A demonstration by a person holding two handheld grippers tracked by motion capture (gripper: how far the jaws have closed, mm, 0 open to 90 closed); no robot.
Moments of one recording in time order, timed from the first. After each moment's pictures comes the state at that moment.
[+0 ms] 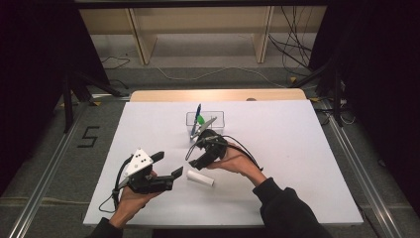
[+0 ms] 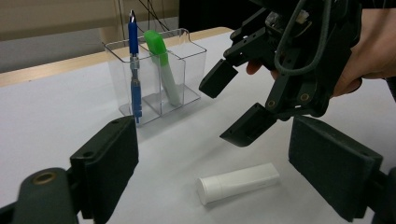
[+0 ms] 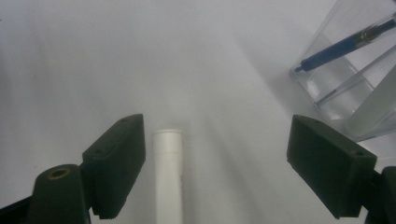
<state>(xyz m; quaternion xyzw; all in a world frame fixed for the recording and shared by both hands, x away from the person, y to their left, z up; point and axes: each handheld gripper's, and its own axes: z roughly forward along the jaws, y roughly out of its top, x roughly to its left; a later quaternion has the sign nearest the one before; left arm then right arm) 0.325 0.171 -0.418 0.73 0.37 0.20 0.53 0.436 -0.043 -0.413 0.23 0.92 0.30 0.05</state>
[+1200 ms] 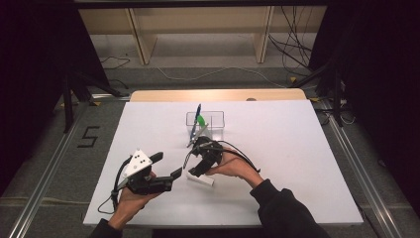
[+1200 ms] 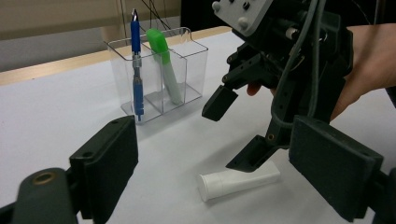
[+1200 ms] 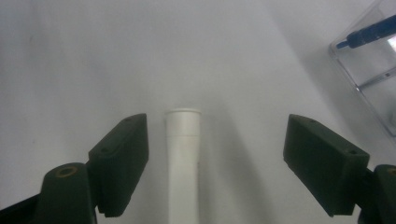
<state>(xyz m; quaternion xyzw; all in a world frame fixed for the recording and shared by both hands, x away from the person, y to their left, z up) 0.322 0.173 -0.418 0.73 0.38 0.21 0.53 0.430 -0.031 -0.430 0.21 0.95 0.25 0.03</state>
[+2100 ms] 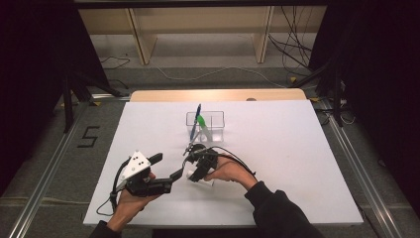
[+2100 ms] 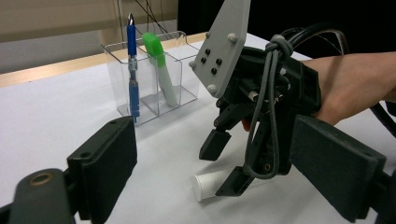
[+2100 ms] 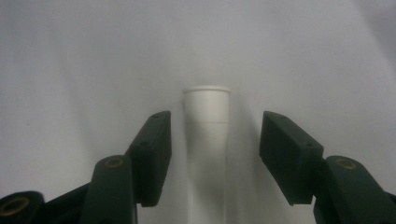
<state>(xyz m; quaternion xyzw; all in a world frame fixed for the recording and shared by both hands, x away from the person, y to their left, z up) 0.317 0.174 -0.416 0.73 0.37 0.20 0.54 0.429 -0.018 -0.456 0.20 0.96 0.19 0.00</state>
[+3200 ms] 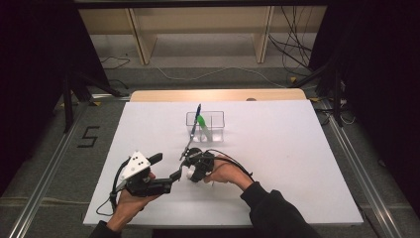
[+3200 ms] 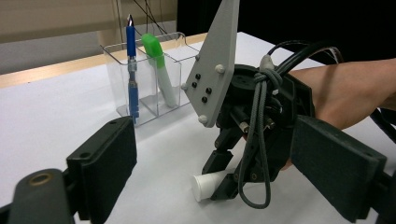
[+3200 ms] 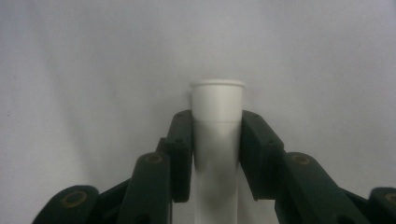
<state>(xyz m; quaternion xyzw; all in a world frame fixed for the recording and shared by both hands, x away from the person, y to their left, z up) 0.317 0.175 -0.416 0.73 0.37 0.20 0.54 0.424 -0.007 -0.463 0.19 0.97 0.16 0.01</state>
